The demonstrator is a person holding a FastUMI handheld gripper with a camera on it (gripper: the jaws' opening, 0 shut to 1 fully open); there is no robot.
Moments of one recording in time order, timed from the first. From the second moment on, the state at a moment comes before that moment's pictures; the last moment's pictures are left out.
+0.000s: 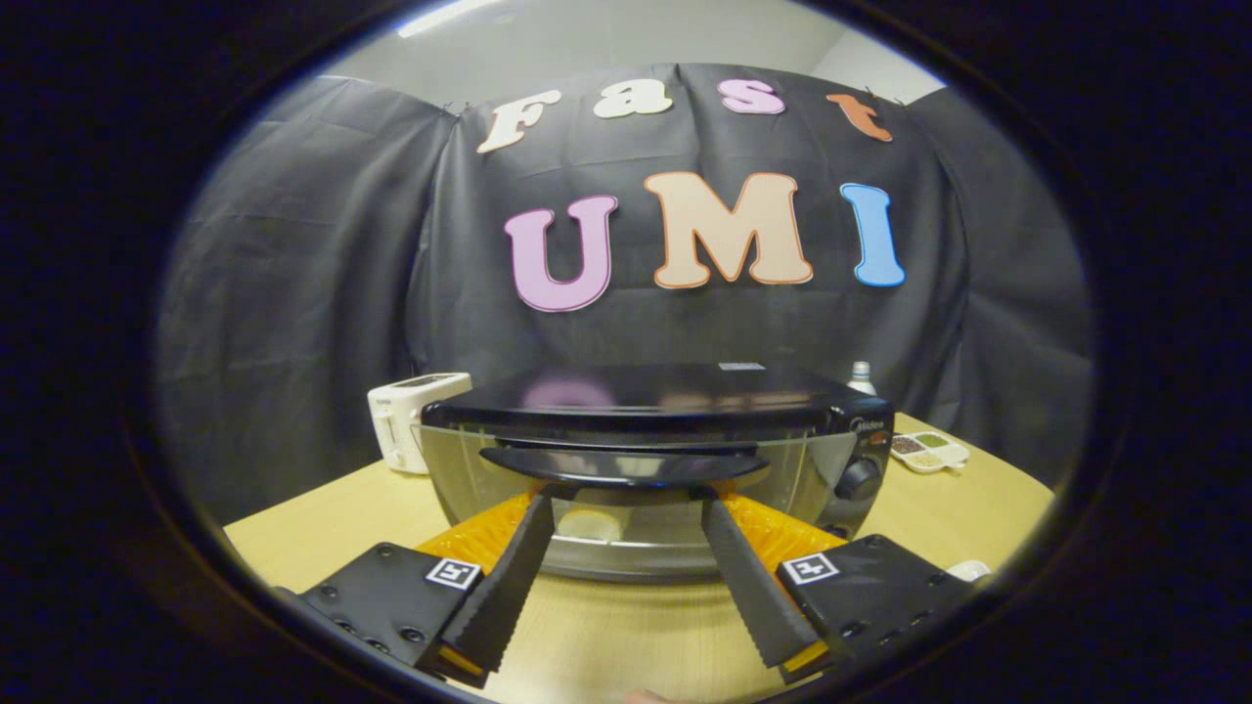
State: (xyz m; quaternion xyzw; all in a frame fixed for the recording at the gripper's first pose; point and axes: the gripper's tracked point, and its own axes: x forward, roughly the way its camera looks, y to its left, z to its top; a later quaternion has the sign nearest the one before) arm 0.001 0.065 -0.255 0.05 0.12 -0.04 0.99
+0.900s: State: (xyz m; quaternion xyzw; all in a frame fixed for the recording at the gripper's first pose) arm -0.001 0.052 -0.255 0.04 0.14 -0.05 0.99
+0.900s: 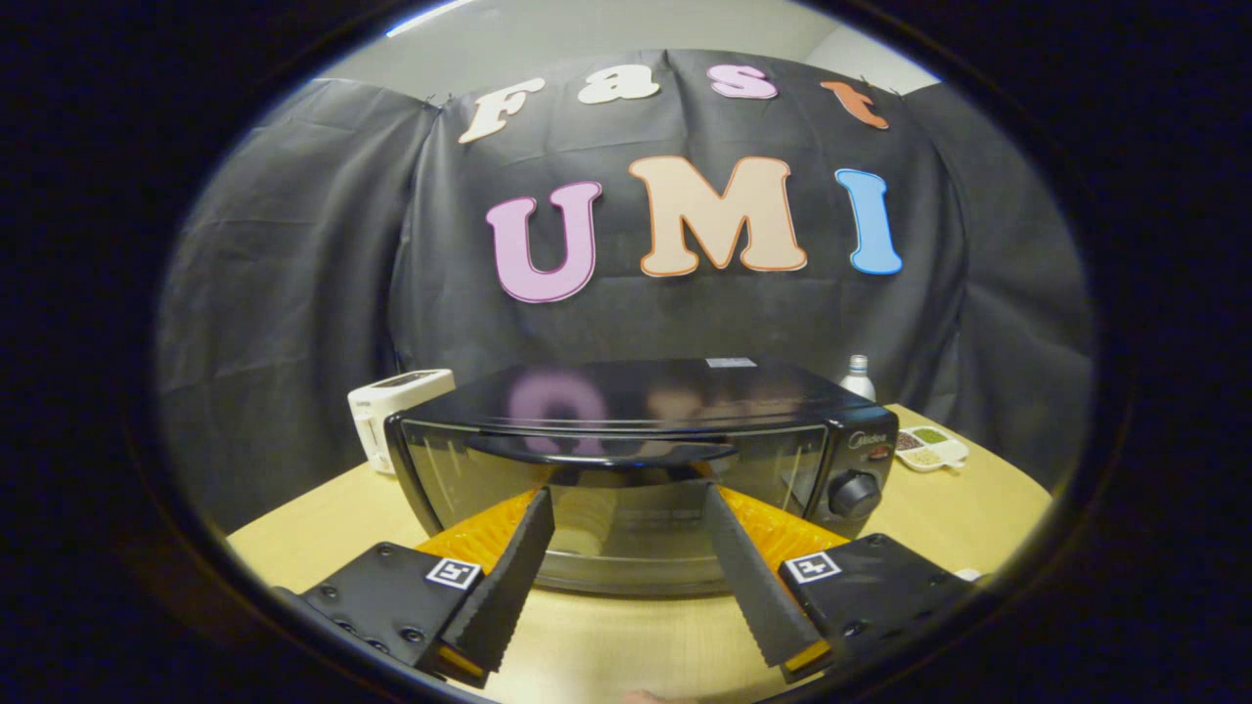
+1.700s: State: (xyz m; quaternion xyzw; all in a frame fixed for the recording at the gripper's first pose) arm -0.018 -0.050 0.017 0.00 -0.06 -0.08 1.00
